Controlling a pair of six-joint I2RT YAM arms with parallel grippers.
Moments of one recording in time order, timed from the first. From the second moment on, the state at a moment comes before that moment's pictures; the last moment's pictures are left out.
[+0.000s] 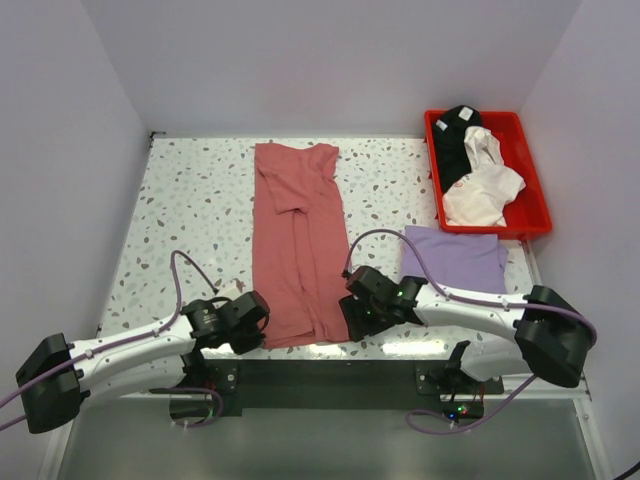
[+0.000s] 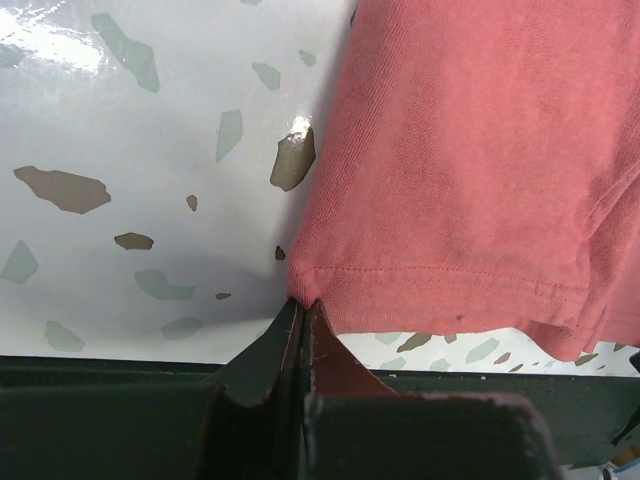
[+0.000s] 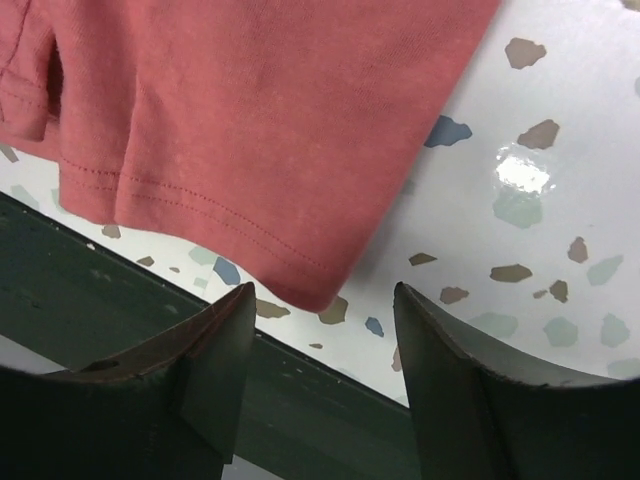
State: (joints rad) left arm -0.99 0.88 0.38 -0.75 -0.18 -1.44; right arm 1.01 1.30 0.67 -0.53 -0.01 0.61
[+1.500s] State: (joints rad) left arm -0.48 1.27 0.92 -0.47 -0.31 -0.90; right arm 0.62 1.67 1.28 -0.48 -0.05 0.42
